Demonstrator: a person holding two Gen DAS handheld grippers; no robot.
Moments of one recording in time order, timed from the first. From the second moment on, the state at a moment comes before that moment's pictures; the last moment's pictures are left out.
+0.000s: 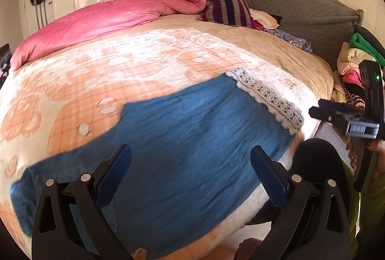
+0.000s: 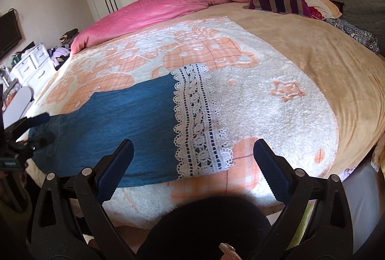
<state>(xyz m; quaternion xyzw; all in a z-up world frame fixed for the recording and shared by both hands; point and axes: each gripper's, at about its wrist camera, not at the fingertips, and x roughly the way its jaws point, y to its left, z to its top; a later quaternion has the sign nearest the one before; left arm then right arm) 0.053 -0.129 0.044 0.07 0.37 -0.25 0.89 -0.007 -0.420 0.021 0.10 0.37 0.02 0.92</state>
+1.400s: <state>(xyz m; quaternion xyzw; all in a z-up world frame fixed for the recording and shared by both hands) 0.238 -0.311 -0.032 0.14 0.46 -0.39 0.78 0.045 -0.428 -0.029 0.18 0.47 0.03 0.87</state>
